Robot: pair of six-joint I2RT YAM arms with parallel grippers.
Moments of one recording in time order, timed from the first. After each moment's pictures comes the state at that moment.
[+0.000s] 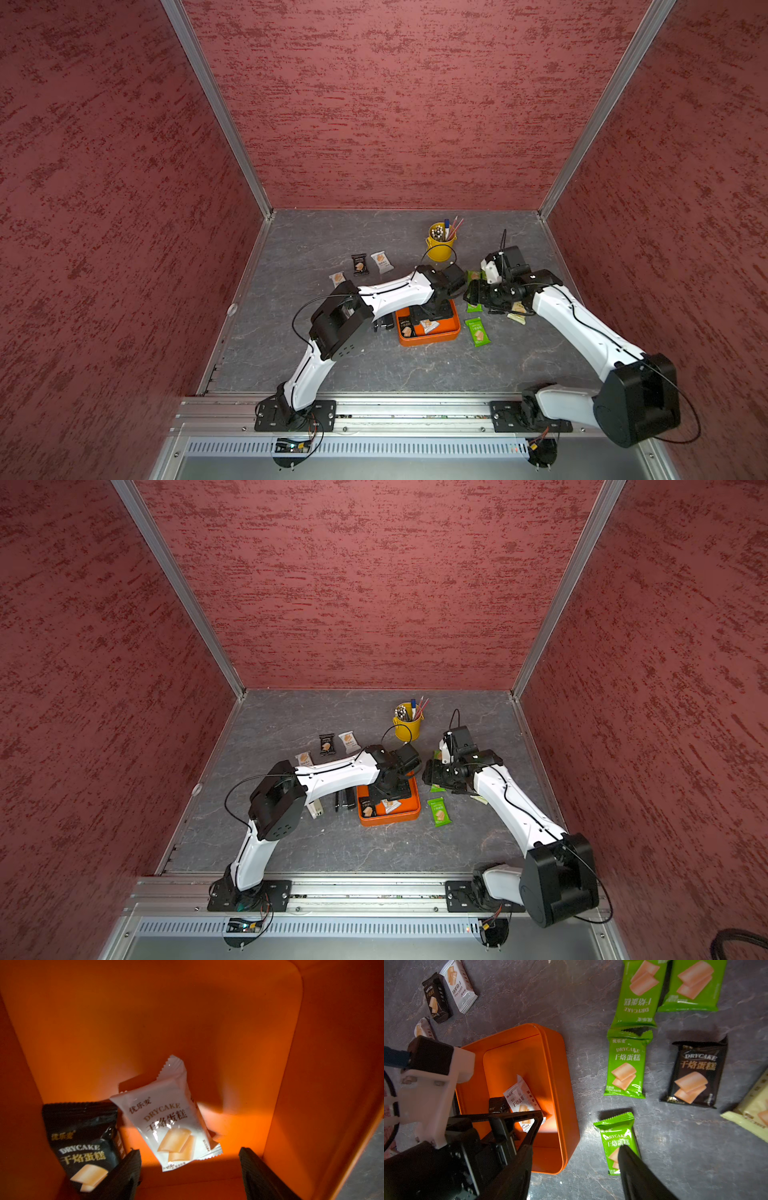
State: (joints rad) left arm -0.96 2.16 1.73 -0.99 -0.03 -1.14; right arm 0.27 1.29 0.97 -0.80 -0.24 0.42
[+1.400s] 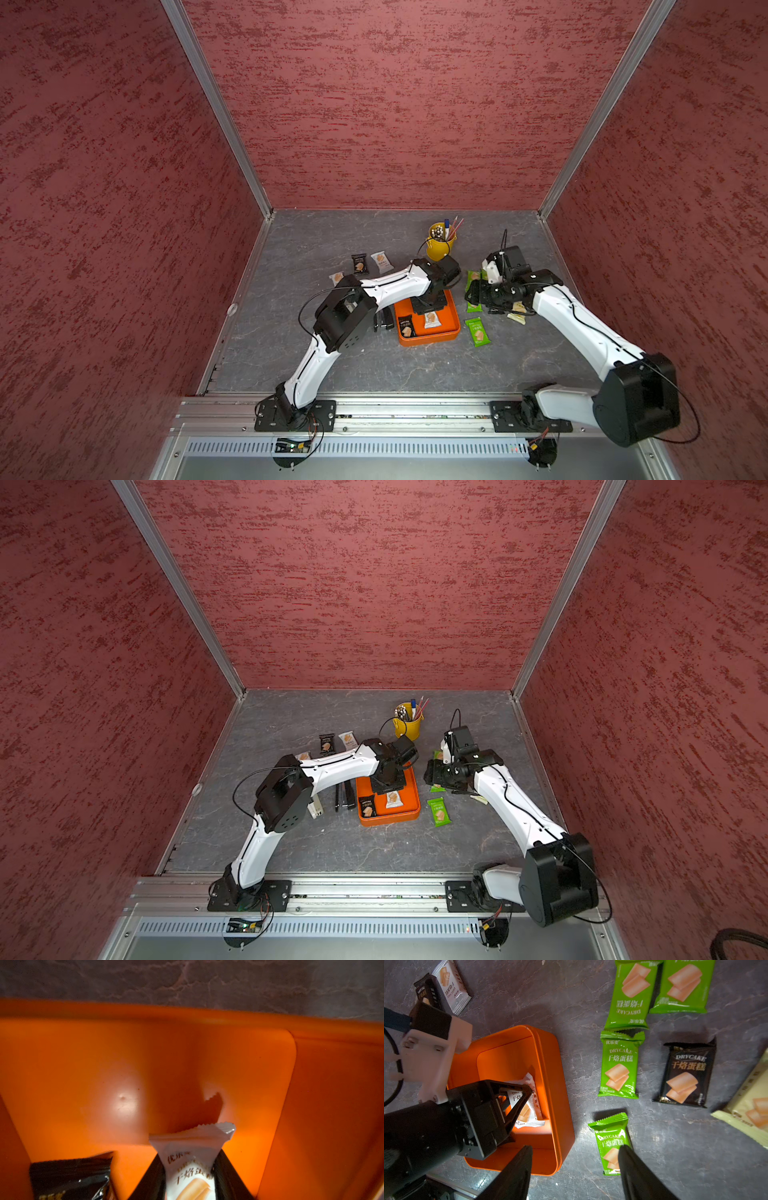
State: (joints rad) left arm -0.90 2.21 1.77 -0.94 -0.03 -1.10; right arm 0.26 1.29 0.97 -0.80 -0.22 0.41
